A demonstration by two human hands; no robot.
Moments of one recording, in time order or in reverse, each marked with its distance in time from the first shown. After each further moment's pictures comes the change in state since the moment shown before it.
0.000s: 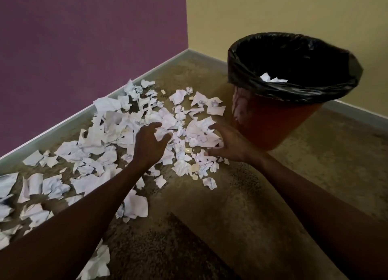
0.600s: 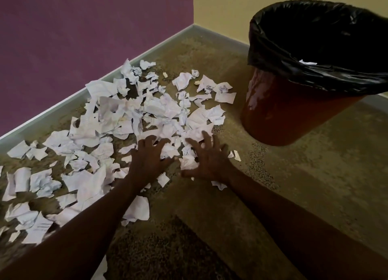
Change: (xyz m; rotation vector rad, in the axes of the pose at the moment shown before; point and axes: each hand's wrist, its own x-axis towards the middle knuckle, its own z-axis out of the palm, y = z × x) left_hand -0.003 -0.097 0.047 0.662 -0.284 0.140; right_hand 0.030 -0.022 0.118 -0.204 -0.239 0.089
